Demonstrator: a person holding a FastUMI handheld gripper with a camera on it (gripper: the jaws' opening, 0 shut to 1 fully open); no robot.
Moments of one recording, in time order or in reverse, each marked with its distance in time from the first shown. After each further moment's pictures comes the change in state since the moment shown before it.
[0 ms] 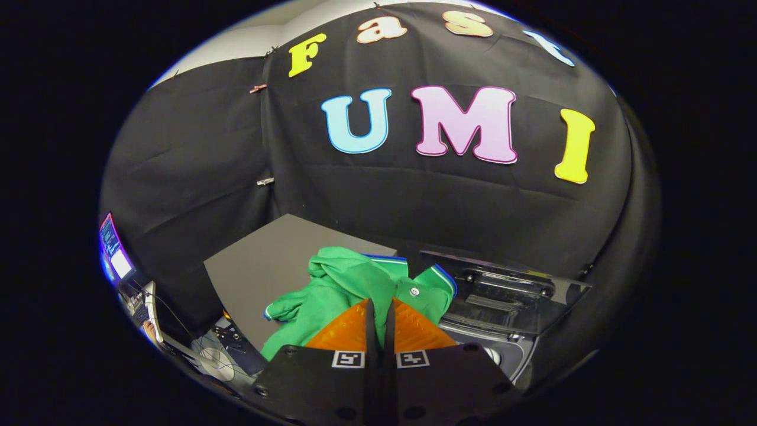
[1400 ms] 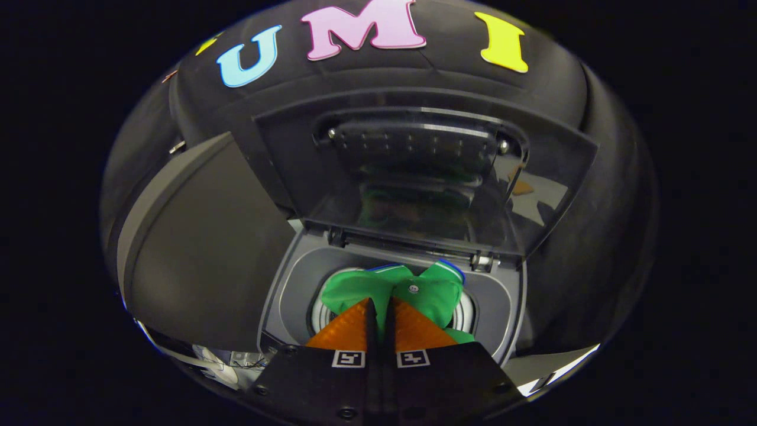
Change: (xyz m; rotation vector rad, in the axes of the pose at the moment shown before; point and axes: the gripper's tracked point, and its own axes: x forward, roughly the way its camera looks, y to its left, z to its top) arm 0.090 -0.162 -0.199 0.198 0.366 -0.274
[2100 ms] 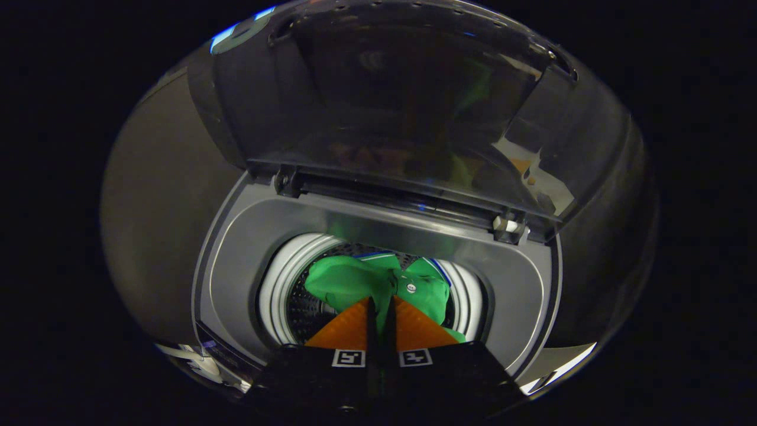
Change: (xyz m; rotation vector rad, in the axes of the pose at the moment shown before) arm 0.074 -0.021 -0.056 -0.068 0.116 -0.118
